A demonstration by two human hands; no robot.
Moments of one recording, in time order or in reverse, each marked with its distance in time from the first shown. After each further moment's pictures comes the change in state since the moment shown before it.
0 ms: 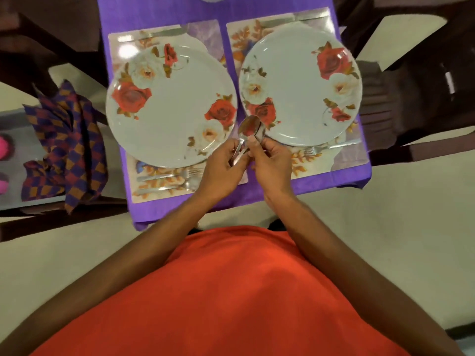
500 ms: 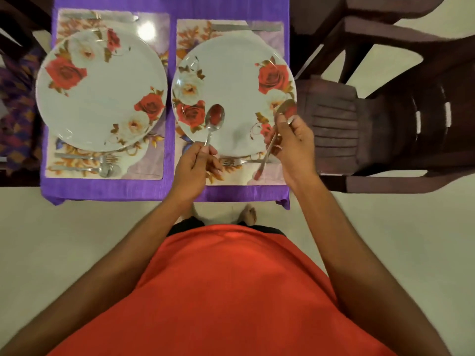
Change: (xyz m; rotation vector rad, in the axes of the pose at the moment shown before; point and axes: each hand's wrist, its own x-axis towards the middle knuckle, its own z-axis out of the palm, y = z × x) left_hand 0.013 0.067 0.159 -0.279 0.267 -0.253; right_hand 0.130 -0.042 -0.218 0.155 -0.220 0.043
